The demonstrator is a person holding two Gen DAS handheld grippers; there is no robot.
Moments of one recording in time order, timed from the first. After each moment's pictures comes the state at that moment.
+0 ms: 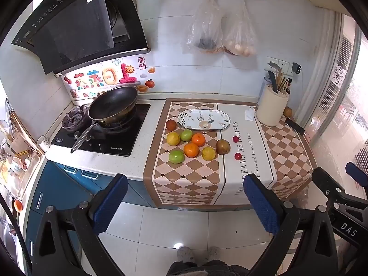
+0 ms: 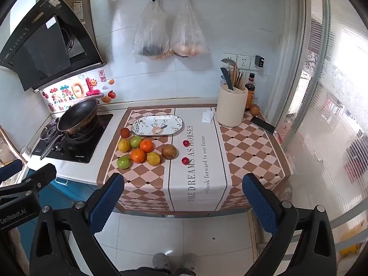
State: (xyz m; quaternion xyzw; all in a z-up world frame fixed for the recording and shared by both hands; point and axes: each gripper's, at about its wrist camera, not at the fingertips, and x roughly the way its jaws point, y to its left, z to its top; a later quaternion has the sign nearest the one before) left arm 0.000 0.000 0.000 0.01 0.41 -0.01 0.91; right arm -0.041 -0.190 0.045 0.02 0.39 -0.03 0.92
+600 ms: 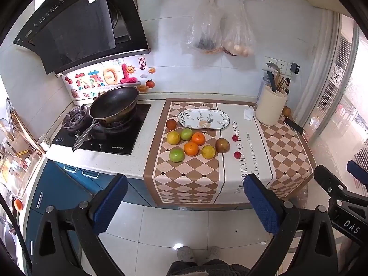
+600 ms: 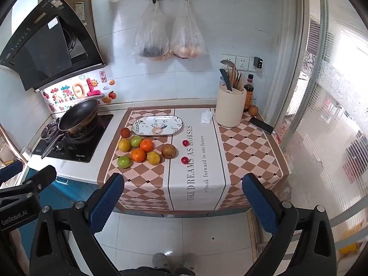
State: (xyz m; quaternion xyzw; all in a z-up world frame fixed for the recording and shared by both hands) left arm -0.001 0.000 0.000 0.01 0.41 -0.01 0.91; right arm -0.054 -0.198 0.051 0.03 0.39 -0.02 0.92
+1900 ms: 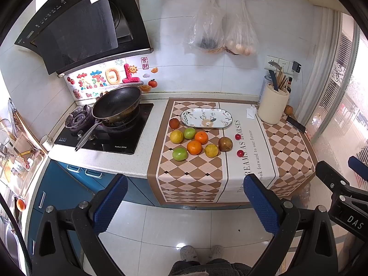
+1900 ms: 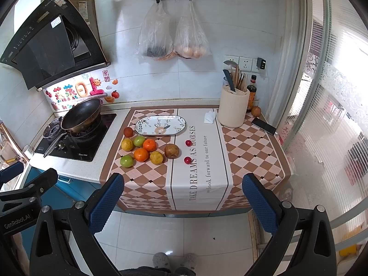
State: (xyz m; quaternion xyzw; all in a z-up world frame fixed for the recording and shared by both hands) left arm -0.016 0.012 0.005 0.02 0.40 -0.01 0.91; right arm -0.065 -0.178 0.060 0.02 0.39 -0.02 0.92
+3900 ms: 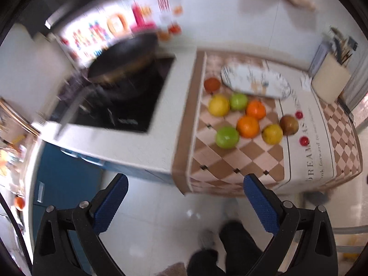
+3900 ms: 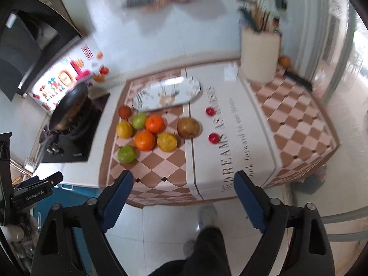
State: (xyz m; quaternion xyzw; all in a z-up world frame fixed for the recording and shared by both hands) left arm 0.178 0.111 -0.168 0.02 0.54 0.04 0.84; right arm 0.118 -0.160 -0.133 0.12 0.50 0.00 0.86
